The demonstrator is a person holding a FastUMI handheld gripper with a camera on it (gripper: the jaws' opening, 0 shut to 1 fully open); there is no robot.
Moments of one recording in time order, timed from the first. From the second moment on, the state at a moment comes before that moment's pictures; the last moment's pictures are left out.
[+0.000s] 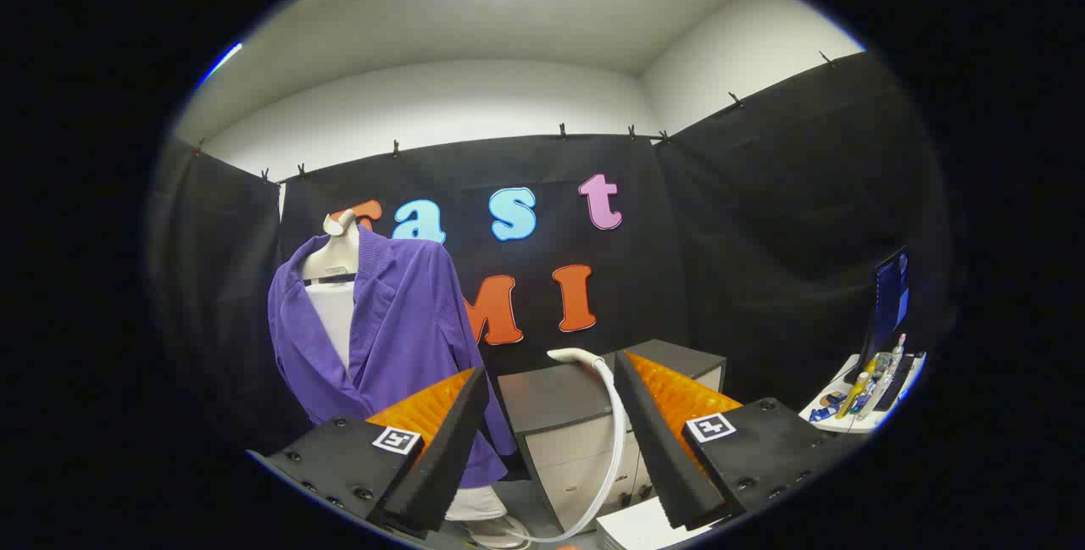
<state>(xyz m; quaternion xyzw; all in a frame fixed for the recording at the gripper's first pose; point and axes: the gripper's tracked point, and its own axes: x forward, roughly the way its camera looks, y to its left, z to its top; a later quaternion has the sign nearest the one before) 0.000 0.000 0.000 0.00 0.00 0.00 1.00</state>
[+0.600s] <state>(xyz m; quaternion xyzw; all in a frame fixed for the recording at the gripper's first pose) -0.004 0.011 0.017 -0.02 0.01 0.02 1.00</state>
